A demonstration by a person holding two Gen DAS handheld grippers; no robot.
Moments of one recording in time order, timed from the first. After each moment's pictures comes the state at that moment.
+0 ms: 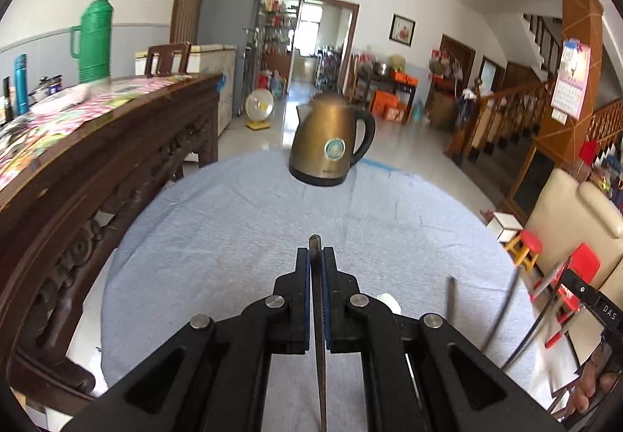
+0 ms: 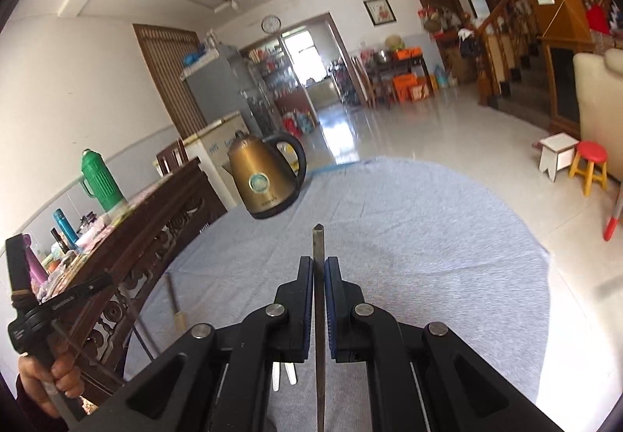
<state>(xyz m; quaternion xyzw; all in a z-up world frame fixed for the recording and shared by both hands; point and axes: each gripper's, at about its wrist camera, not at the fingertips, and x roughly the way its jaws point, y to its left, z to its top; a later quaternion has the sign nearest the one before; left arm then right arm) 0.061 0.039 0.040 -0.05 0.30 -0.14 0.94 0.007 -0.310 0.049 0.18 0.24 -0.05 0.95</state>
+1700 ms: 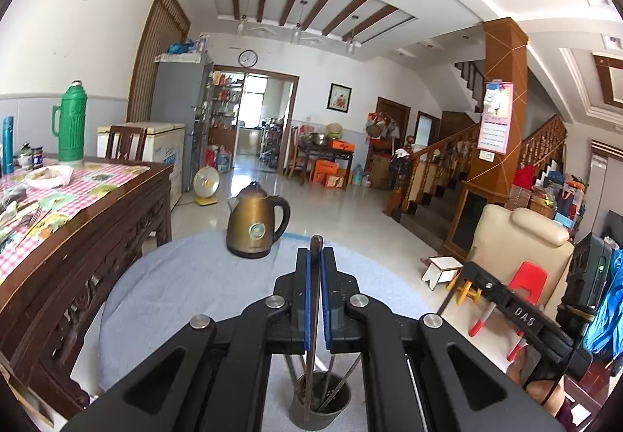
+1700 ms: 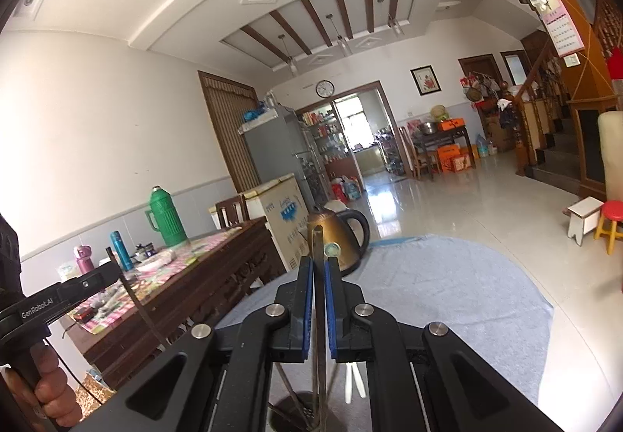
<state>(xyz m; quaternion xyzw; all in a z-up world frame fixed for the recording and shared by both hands) -0.097 0.028 0.156 -0.06 0.15 -0.24 0.96 -0.082 -0.240 0.145 0.15 0.10 0.02 0.98</state>
